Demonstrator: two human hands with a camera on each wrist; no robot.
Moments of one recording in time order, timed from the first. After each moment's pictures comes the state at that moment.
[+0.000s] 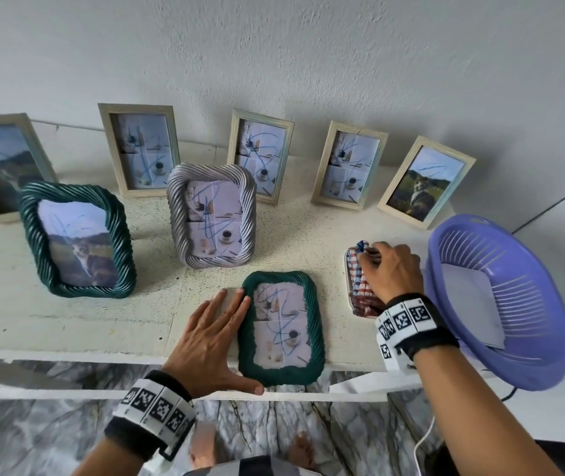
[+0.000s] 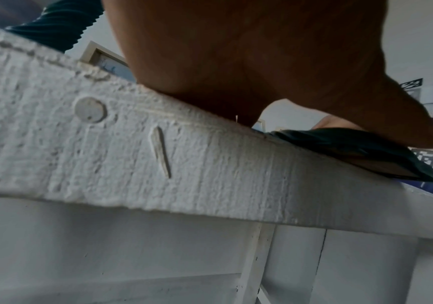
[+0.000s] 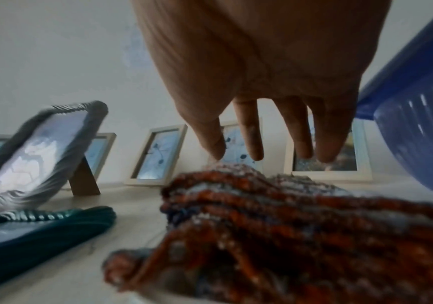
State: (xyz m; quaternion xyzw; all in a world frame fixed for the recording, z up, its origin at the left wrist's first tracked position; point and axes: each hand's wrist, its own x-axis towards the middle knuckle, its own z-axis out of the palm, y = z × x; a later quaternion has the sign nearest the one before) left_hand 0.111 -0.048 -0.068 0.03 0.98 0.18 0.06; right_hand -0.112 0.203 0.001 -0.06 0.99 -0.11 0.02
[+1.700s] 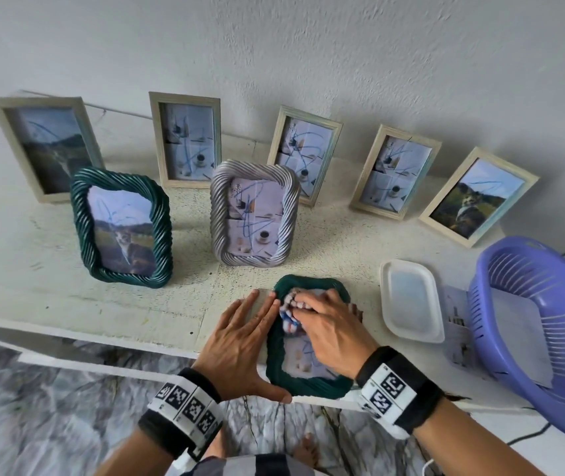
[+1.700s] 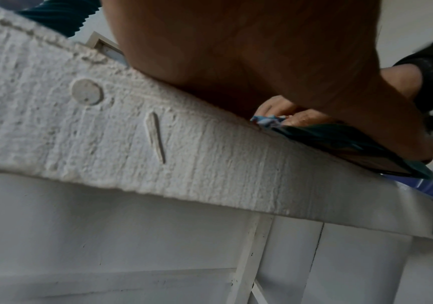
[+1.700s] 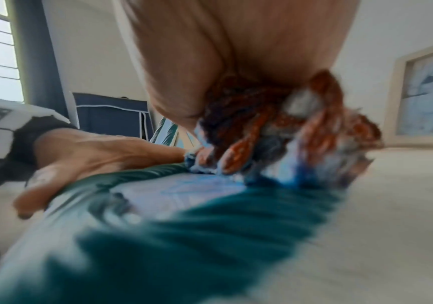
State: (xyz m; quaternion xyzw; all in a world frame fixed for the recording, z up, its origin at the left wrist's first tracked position) left_hand 0.110 -0.043 -0.064 0.02 0.98 0.17 0.07; right_hand -0.014 0.127 -0.022 -0.51 0.85 -0.05 0.12
